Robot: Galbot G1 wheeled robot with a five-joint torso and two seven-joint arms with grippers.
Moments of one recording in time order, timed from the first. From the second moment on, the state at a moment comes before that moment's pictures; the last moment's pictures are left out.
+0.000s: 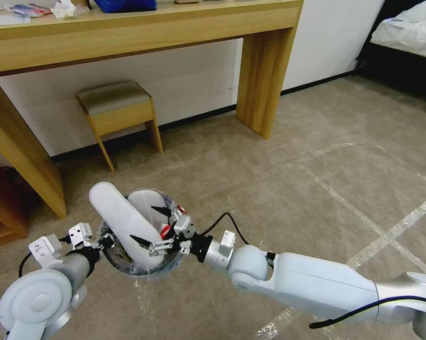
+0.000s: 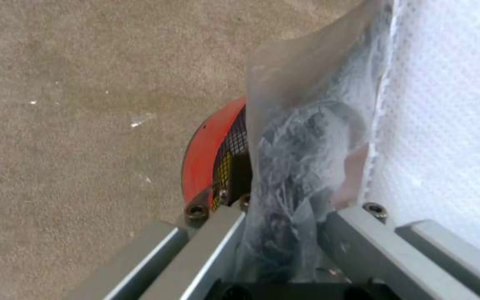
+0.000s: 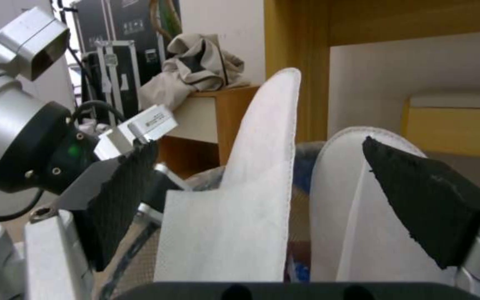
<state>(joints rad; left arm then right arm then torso) 1.46 -1.14 -0.76 -2.27 -1.33 0.69 -0.71 -0.35 0.99 -0.89 1.78 0.80 0.36 0.01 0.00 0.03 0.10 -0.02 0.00</state>
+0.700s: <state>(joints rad) 1.47 -1.14 -0.76 -2.26 -1.32 0.69 -0.71 -0.38 0.95 -0.71 1.86 0.80 0.37 0.00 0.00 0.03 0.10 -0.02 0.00</state>
